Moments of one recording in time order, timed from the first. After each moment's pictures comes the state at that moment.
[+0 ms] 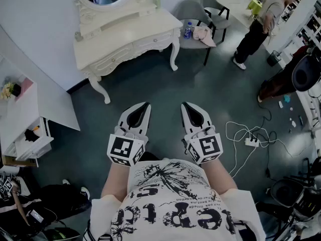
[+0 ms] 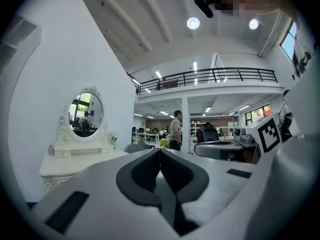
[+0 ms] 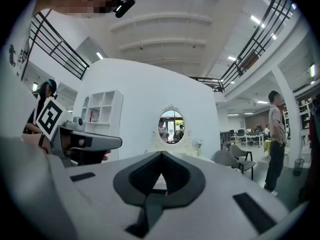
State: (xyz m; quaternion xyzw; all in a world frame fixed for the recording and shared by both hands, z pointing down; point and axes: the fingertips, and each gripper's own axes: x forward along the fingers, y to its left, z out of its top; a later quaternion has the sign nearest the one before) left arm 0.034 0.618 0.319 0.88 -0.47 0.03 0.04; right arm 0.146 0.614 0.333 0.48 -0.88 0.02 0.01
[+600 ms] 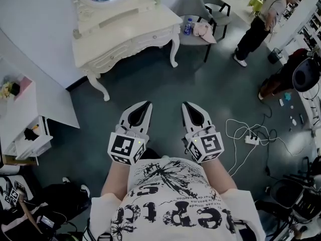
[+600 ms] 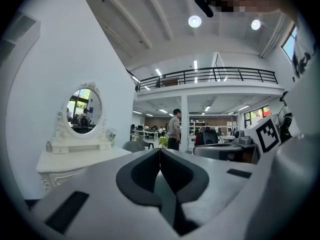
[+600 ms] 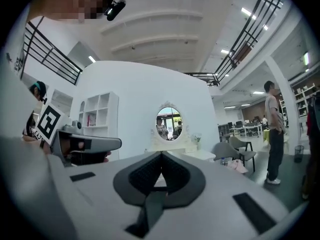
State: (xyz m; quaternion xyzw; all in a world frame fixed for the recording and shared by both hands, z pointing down) left arm 0.047 0.603 0.330 0.88 -0.47 0.04 0.05; right arm 0.159 0.599 0.350 0.48 -0.87 0.07 0.00
